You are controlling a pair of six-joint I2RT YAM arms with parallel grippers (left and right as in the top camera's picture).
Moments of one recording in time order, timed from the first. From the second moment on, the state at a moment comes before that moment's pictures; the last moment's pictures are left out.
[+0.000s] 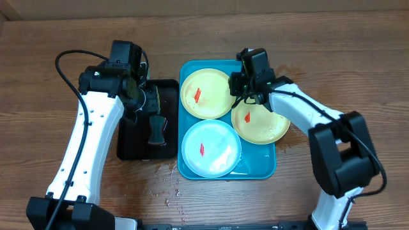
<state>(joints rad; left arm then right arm) -0.13 1.57 1.47 -1.22 0.07 -0.28 0.39 1.98 1.28 -0.21 -0.12 0.36</state>
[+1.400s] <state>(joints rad) -0.13 1.57 1.46 -1.22 0.03 -0.26 0.36 2.04 1.28 -0.04 -0.02 0.25</state>
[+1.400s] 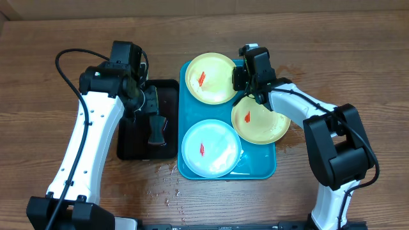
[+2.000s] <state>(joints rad) -0.13 1.57 1.46 -1.20 0.02 -0.26 0.35 2.04 1.28 -0.19 -0.12 0.42</state>
